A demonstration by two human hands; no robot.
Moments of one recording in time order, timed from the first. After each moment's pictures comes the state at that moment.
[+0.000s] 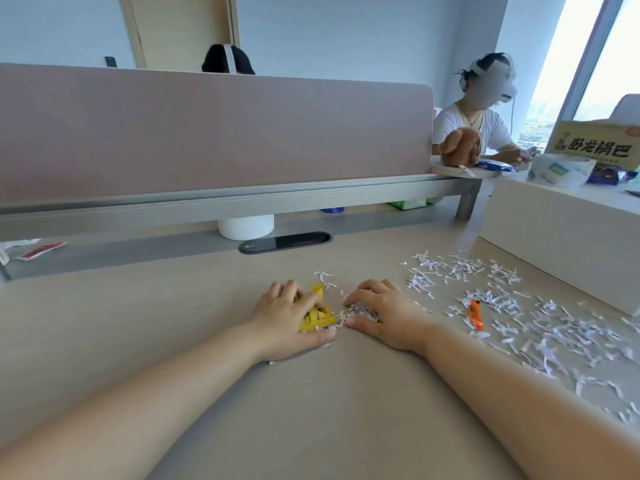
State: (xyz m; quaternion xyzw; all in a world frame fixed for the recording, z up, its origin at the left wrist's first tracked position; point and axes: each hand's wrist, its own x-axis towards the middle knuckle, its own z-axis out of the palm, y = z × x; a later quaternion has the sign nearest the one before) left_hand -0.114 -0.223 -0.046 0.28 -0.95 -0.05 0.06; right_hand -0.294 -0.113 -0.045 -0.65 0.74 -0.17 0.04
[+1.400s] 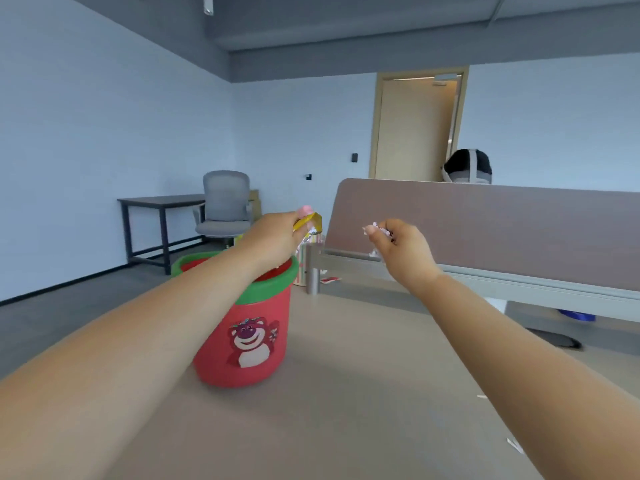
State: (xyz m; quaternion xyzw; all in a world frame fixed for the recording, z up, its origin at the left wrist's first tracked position) left_hand 0.236 -0.211 0.153 0.56 -0.75 0.04 0.35; right_hand 0.035 -0.215 0.134 -0.71 0.47 -0.52 0.12
